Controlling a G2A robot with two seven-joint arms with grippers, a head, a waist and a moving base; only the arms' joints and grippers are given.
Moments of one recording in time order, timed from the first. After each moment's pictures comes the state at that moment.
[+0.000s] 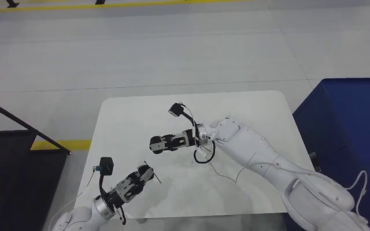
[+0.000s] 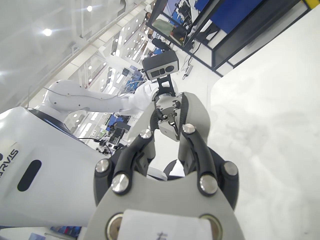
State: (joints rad) left arm 1.80 -1.06 -1.50 -1.92 0.34 -0.62 -0.34; right arm -0.47 -1.32 0.39 -0.92 0.67 -0.81 1.01
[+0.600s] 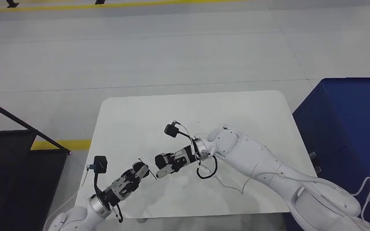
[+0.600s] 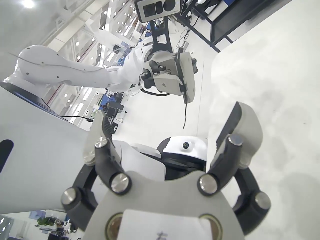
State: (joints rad) left arm 1.81 -1.05 -1.53 -1.93 0.29 -0.60 -0.36; right arm -0.54 -1.27 0.34 -1.09 0.56 -0.77 1.05
